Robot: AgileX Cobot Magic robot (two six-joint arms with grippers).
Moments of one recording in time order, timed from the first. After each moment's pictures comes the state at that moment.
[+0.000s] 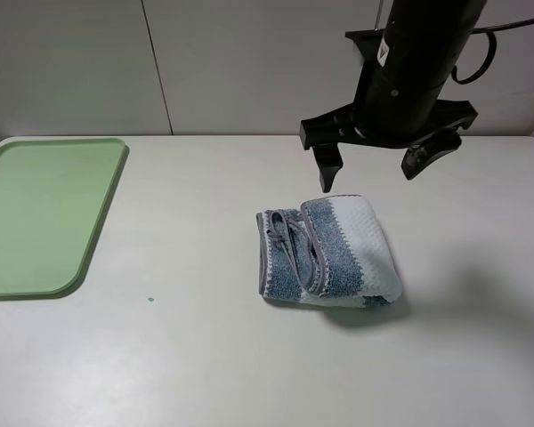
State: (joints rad) left arm -0.03 0.01 -0.49 0.03 1.06 -0.01; right arm 0.65 1.66 -1.33 -0.11 1.15 0.45
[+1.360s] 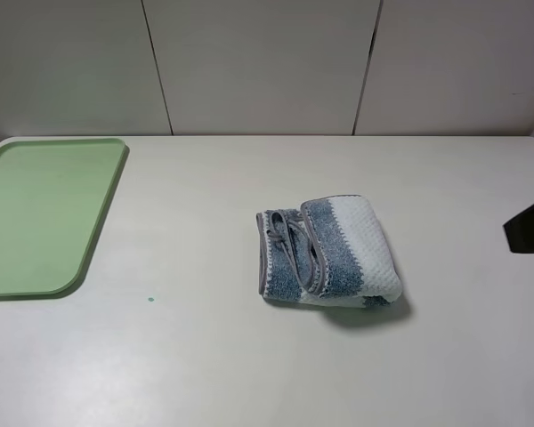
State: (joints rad) left arm -0.03 0.01 -0.49 0.03 1.06 -0.01; right arm 0.50 0.73 -0.82 -0.04 1.19 0.34
